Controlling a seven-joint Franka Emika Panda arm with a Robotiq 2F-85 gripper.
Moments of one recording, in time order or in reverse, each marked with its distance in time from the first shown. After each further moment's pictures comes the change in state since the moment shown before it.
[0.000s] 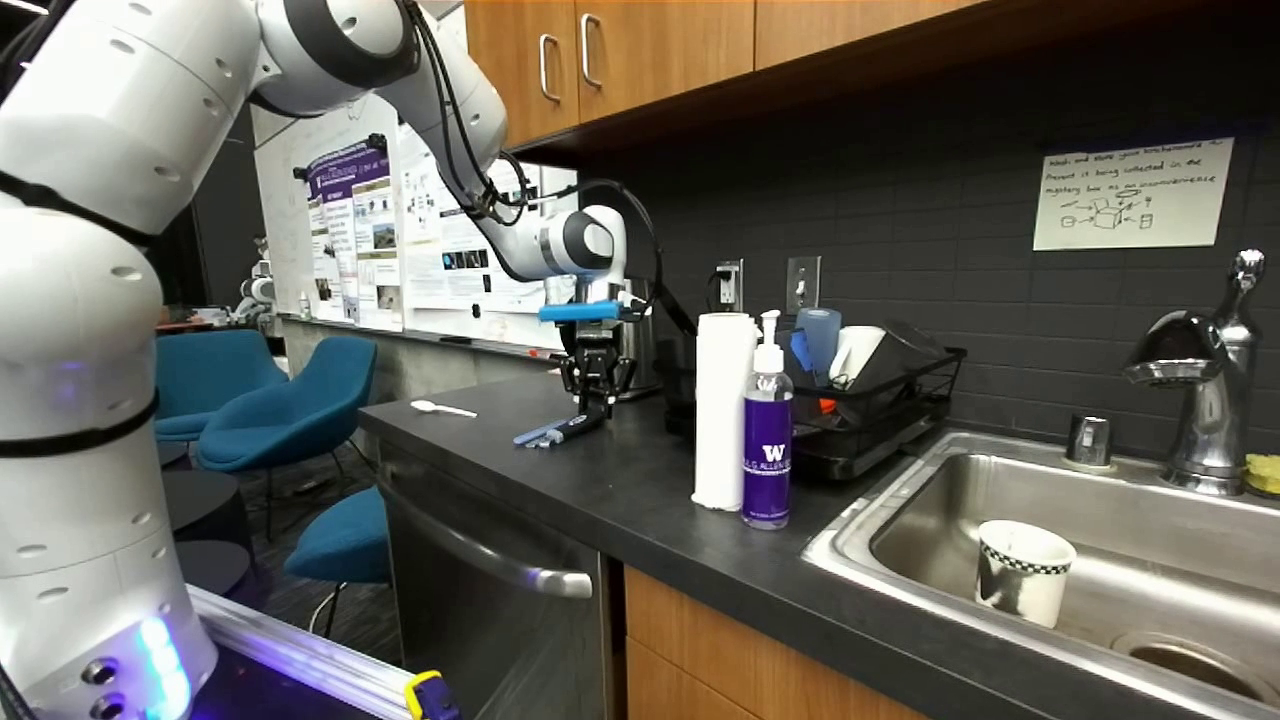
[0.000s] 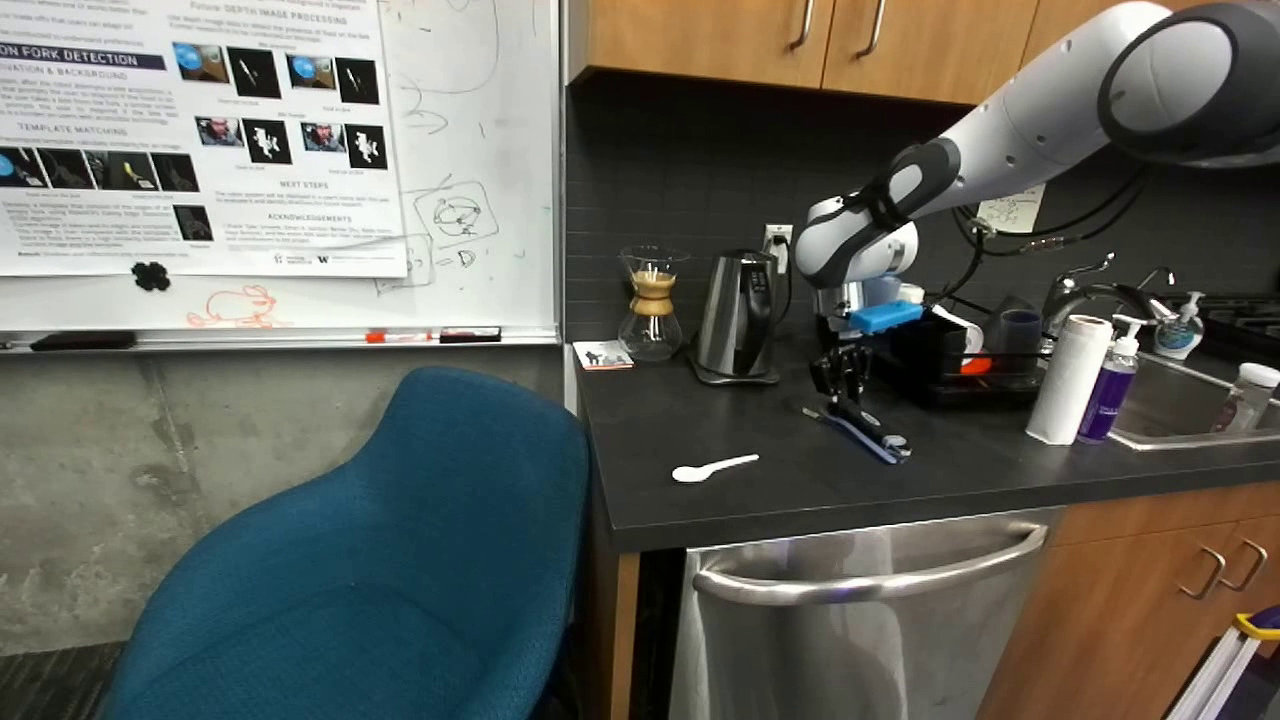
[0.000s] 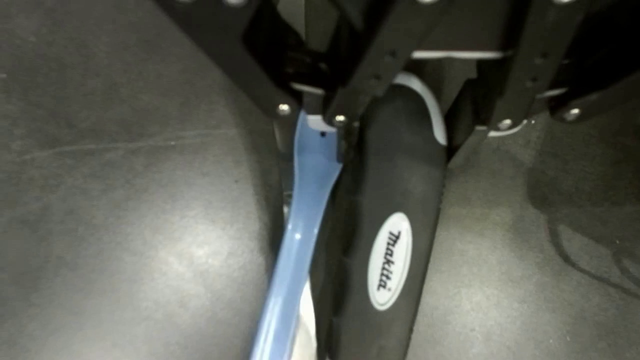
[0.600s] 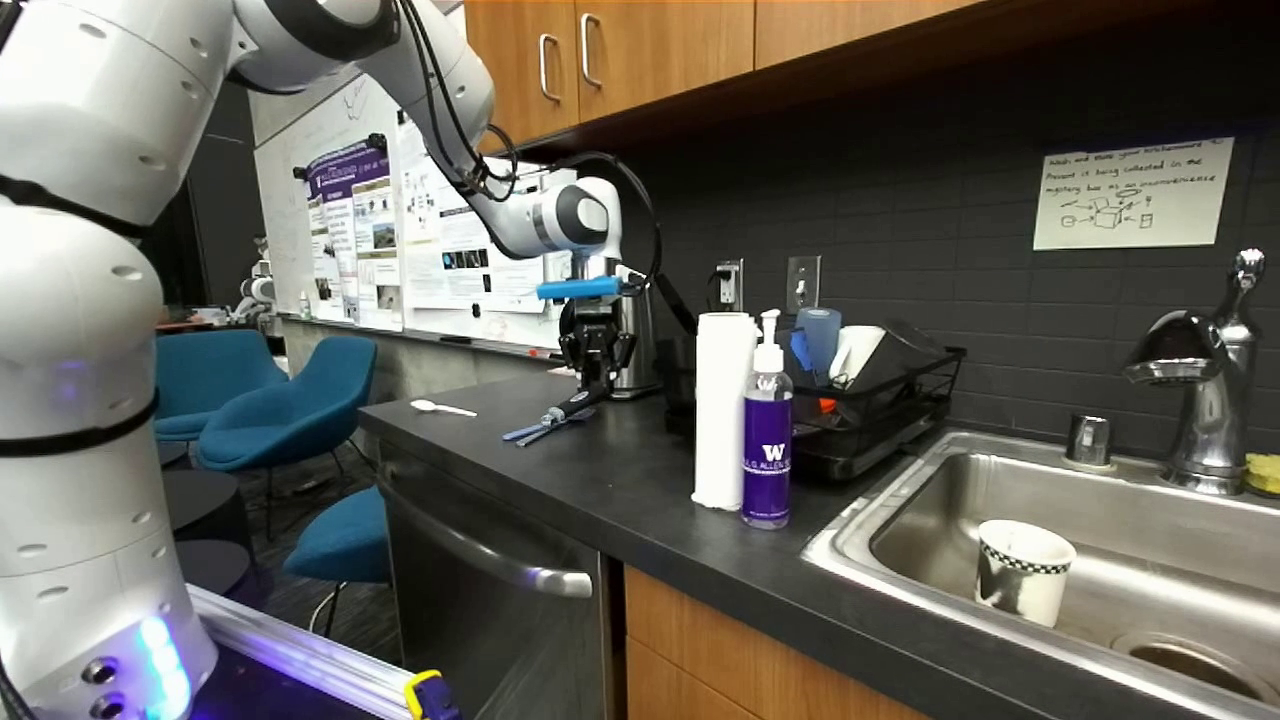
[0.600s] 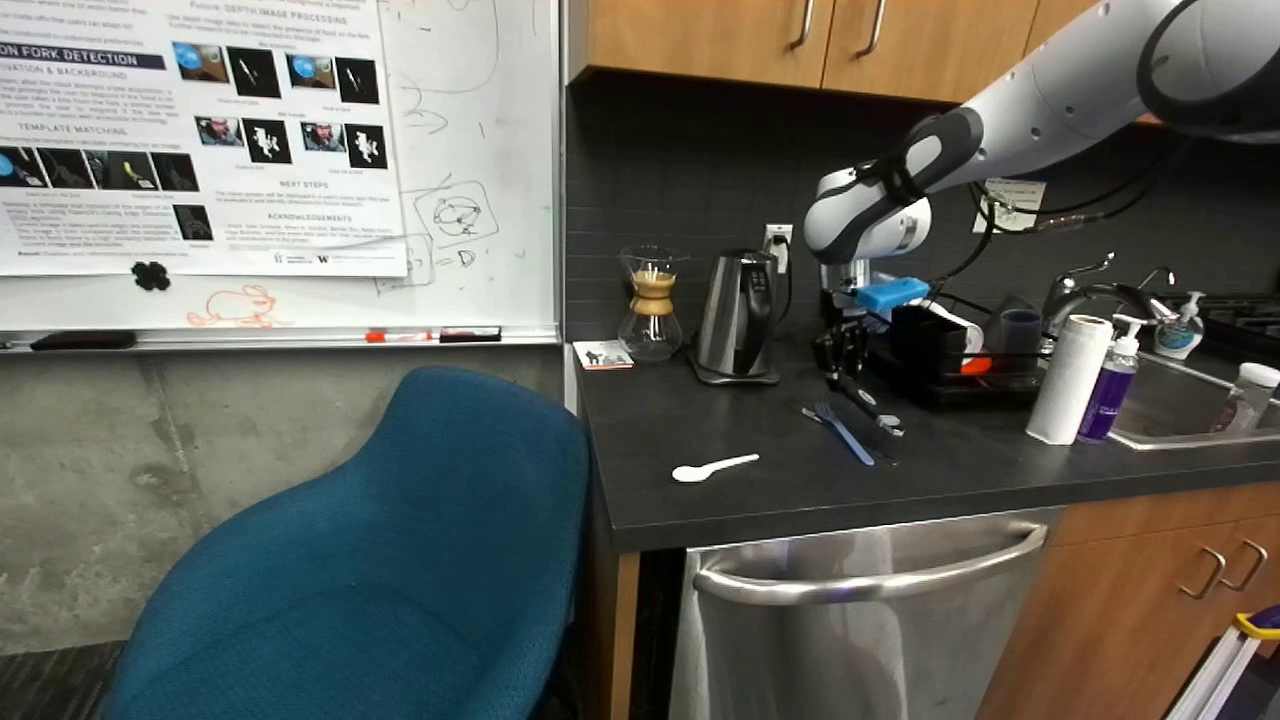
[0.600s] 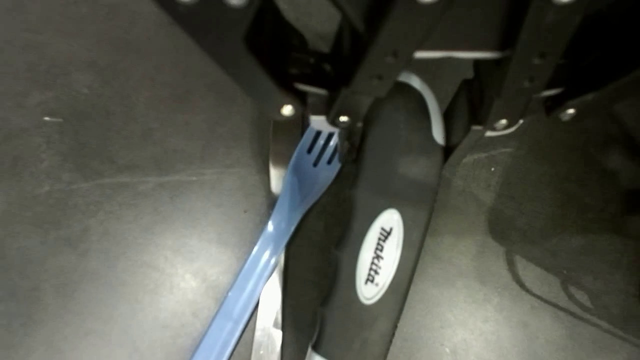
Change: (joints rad) arm 0.002 -0.090 0.001 -0.038 0.000 0.034 -0.030
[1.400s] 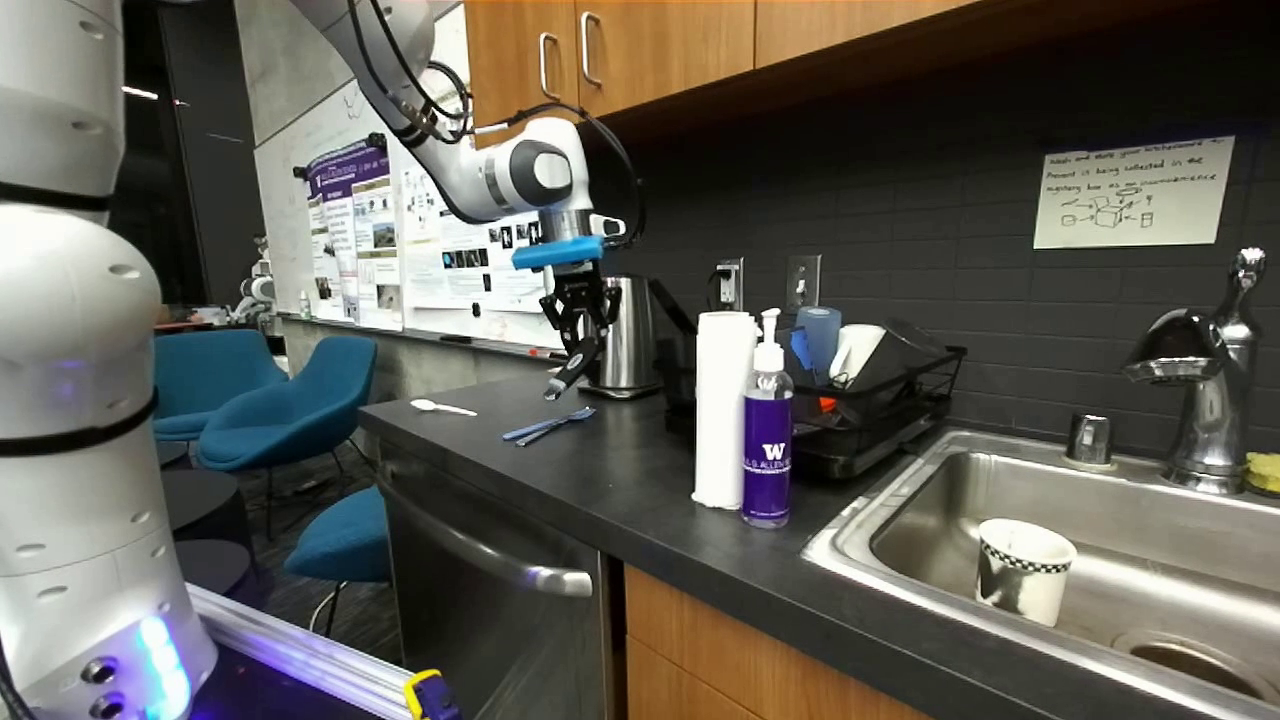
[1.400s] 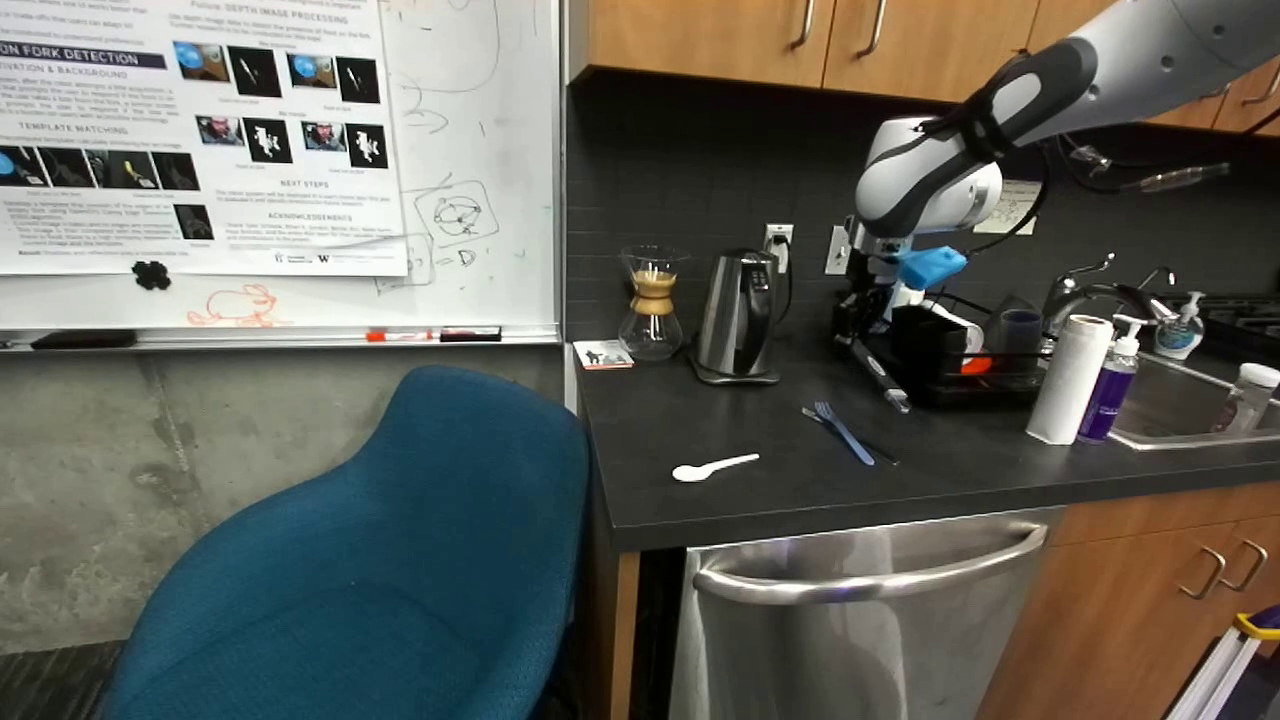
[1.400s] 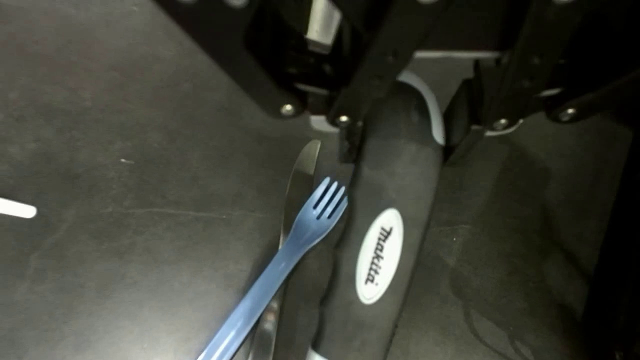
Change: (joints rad) arm 0.000 -0.302 0.001 -0.311 0.004 0.302 -0.112
